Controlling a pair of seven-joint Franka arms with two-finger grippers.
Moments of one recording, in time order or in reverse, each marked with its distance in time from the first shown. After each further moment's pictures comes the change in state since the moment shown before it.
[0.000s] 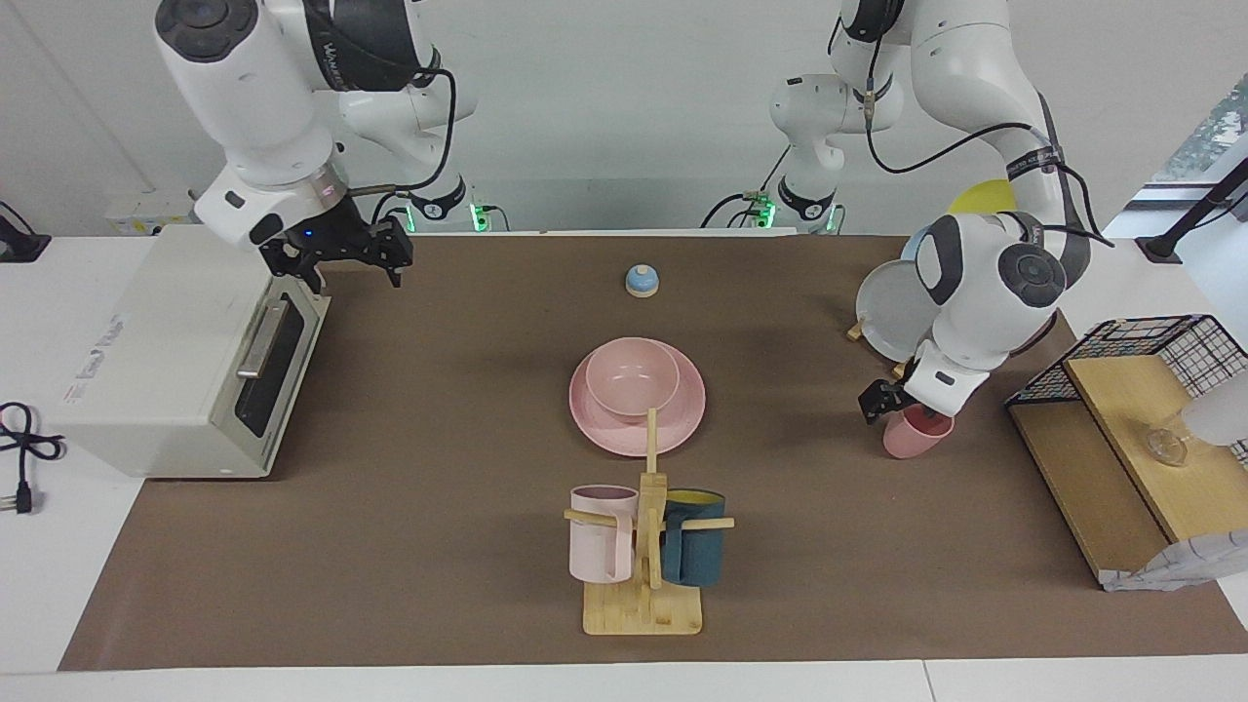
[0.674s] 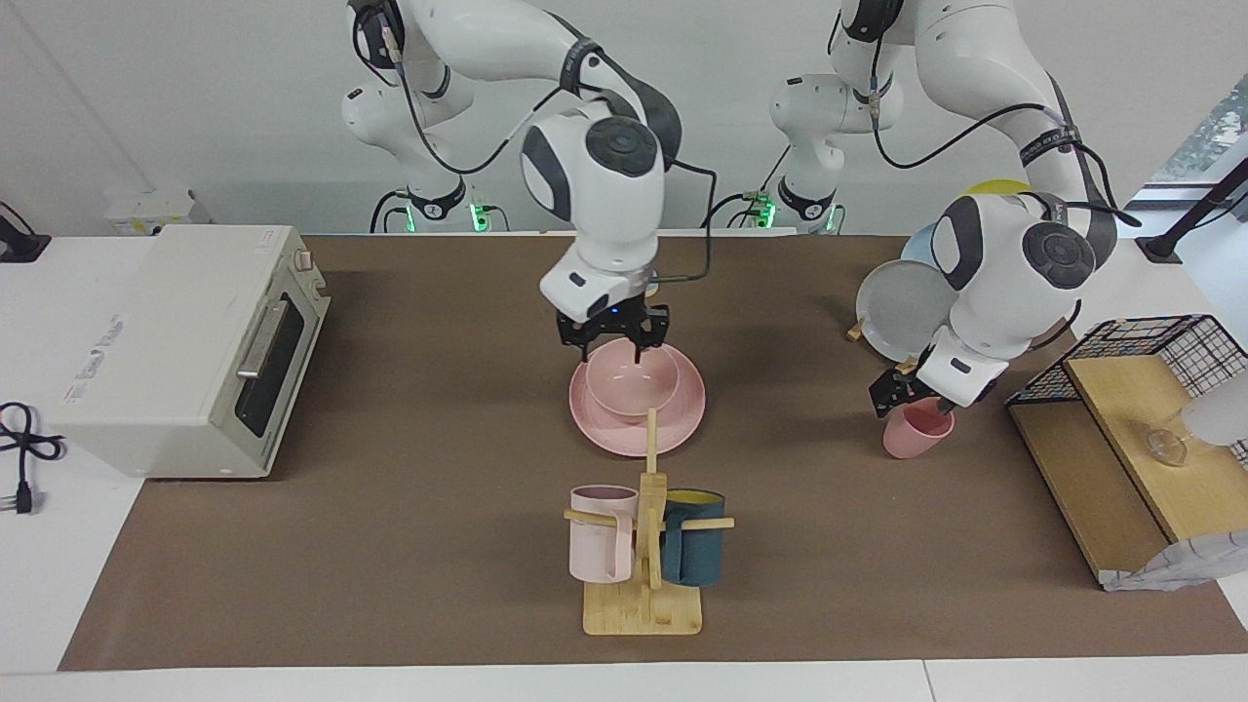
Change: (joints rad) left arm 0.000 0.000 0.000 0.092 0.000 -0.093 0.052; right arm 0.224 0.235 0.186 0.104 -0.003 0.242 0.505
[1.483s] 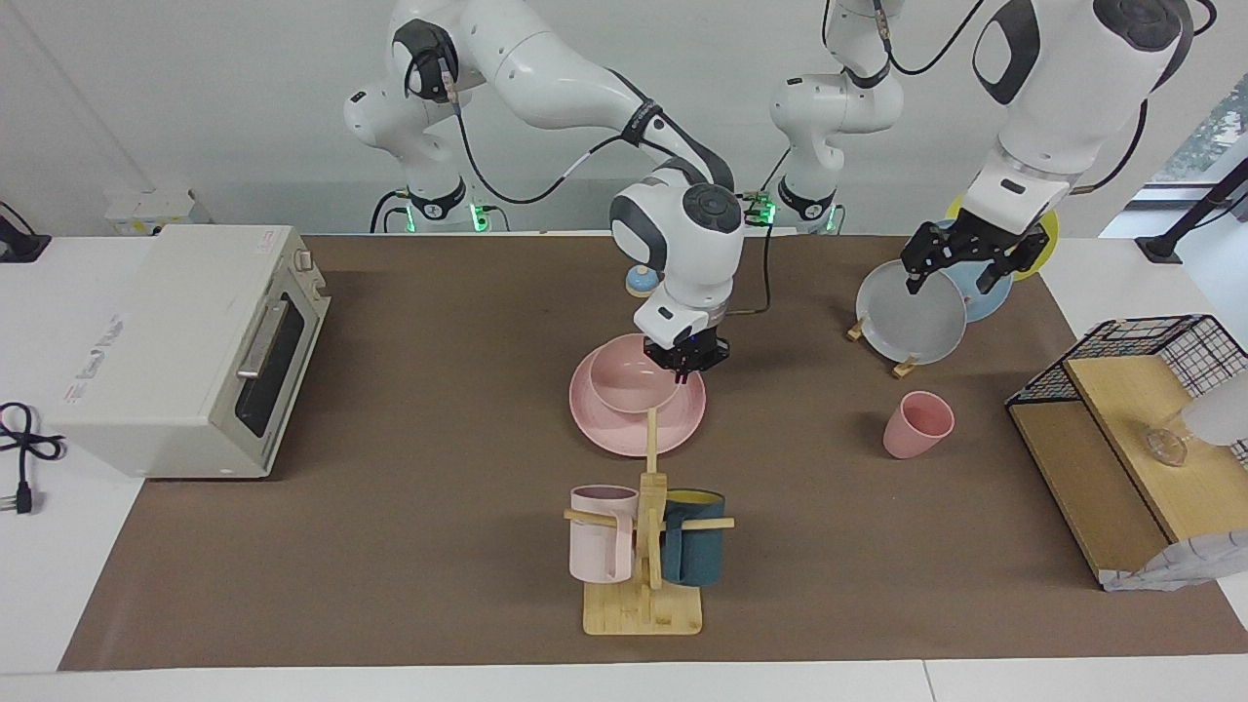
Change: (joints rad) left arm -0.001 -0.285 0.000 0.020 -0.010 -0.254 0.042; right arm 0.175 0.226 0.072 -0.048 -0.011 0.315 0.322
